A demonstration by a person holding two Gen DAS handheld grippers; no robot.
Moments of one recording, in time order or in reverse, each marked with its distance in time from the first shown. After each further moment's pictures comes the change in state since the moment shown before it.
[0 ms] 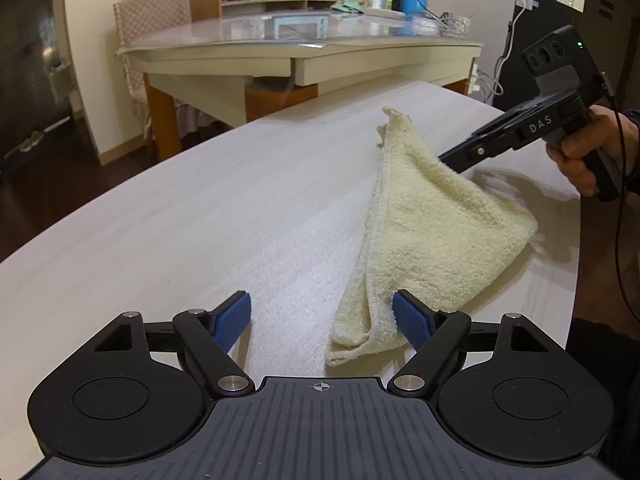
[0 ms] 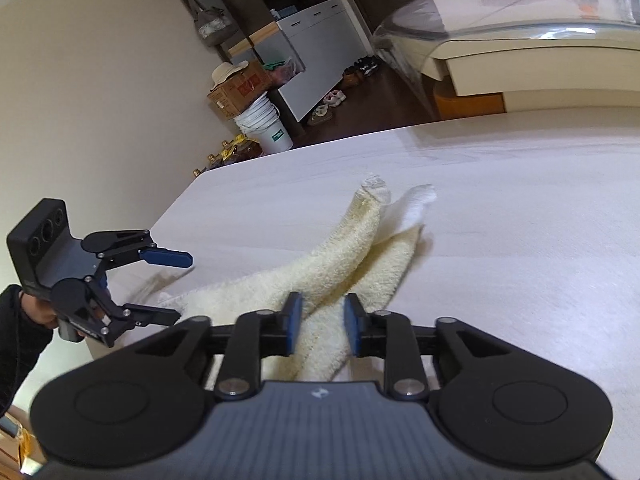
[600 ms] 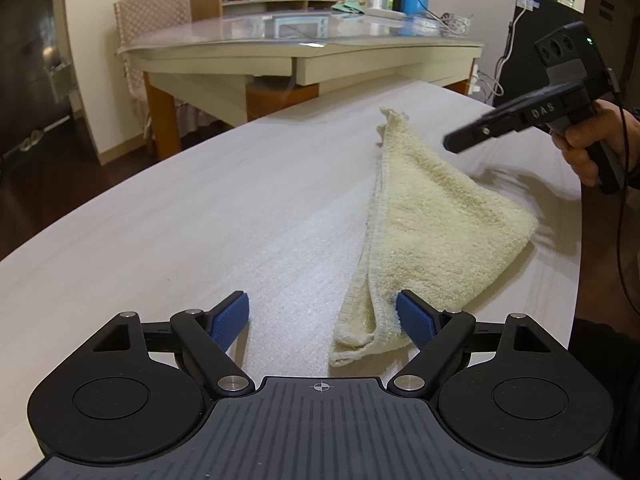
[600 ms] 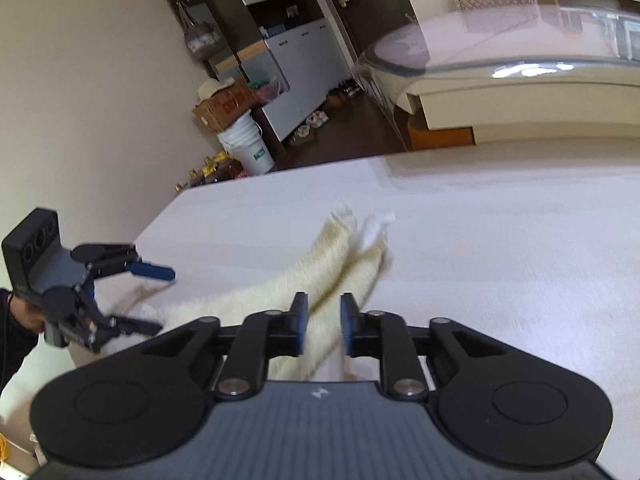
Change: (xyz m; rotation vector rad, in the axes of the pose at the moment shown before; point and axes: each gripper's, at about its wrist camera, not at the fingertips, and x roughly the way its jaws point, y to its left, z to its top) left arm 0.000 0.001 -0.002 -0.003 0.002 0.002; right arm -0.021 -0.011 0.011 -0.011 -0.080 -0.055
